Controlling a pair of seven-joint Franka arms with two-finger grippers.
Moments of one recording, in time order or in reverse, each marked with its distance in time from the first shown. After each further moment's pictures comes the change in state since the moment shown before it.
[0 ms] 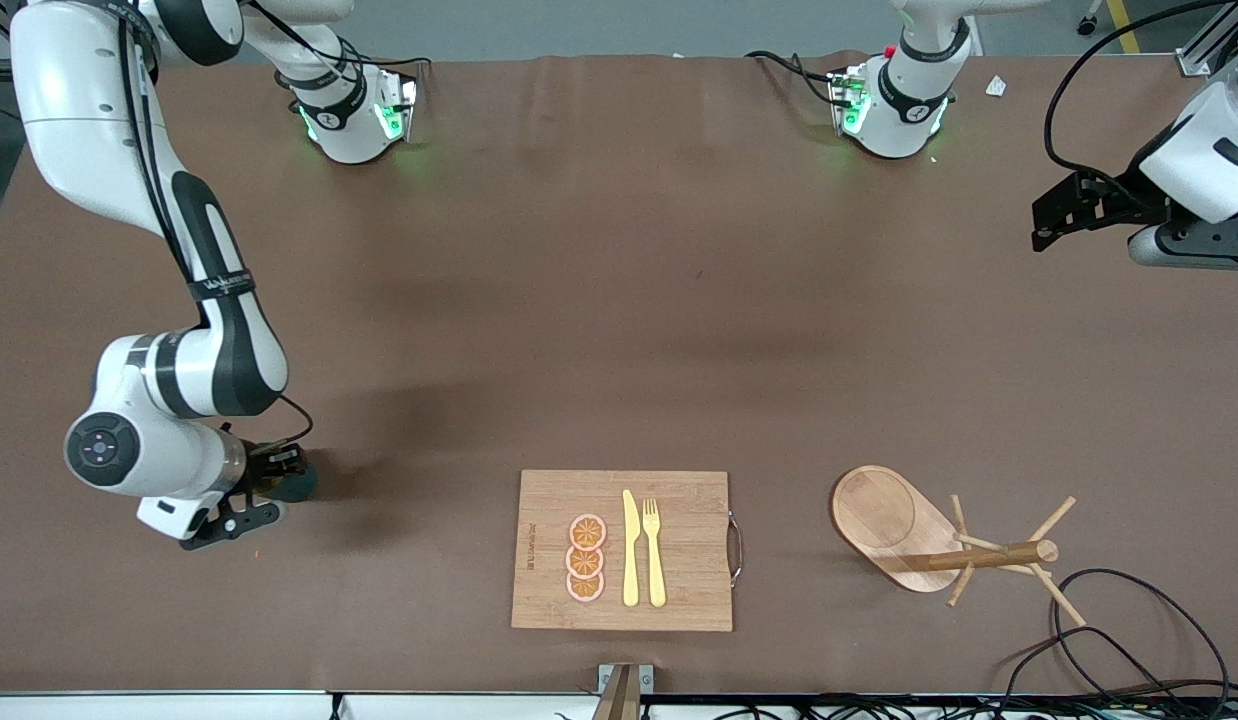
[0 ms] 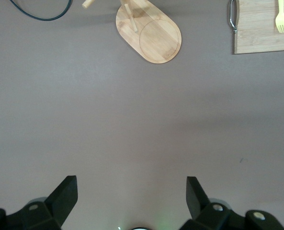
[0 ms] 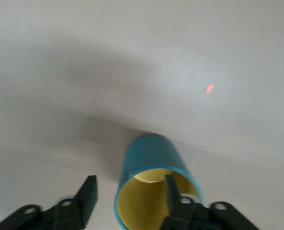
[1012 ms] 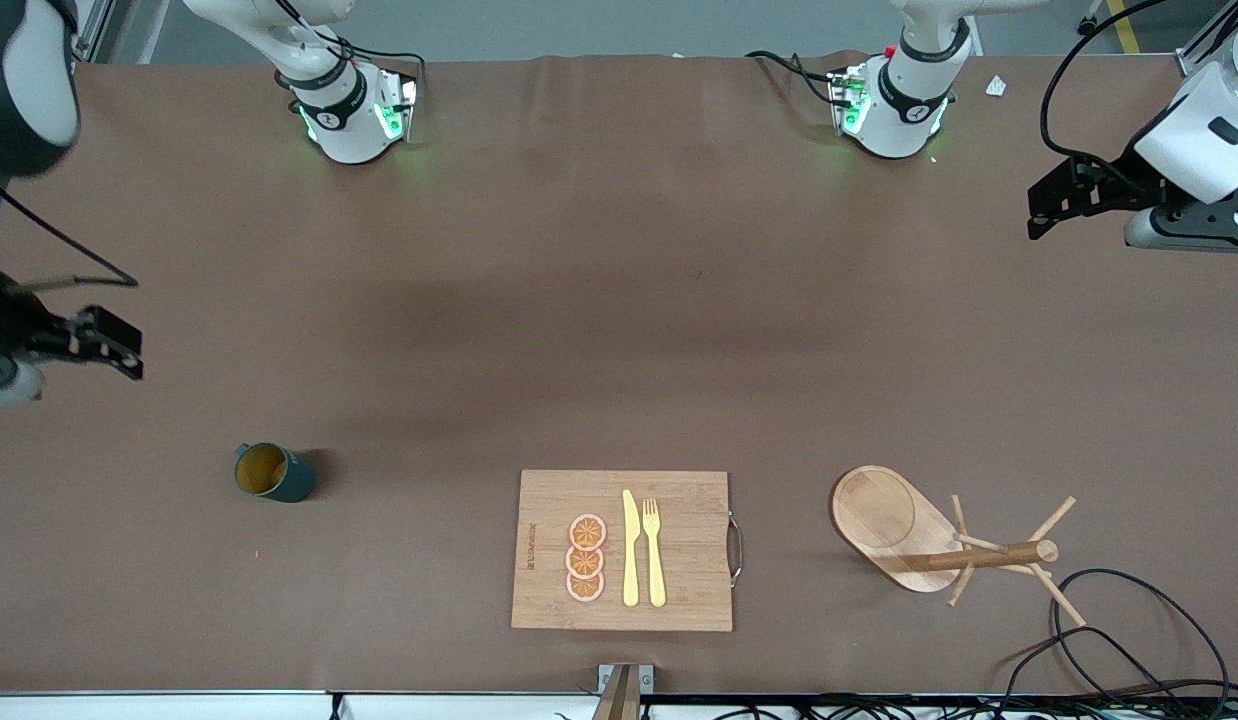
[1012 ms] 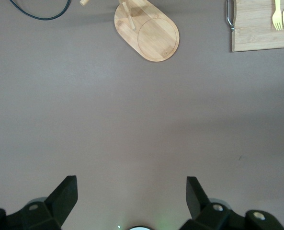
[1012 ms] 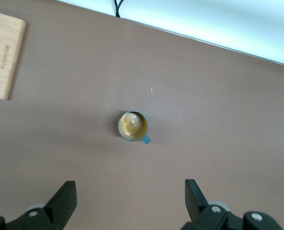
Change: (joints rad) left arm 0.008 -0.034 -0.013 -0.031 -0.002 0.003 0.000; right arm -0.021 -0.514 0.009 0.022 0.007 -0.338 0.061
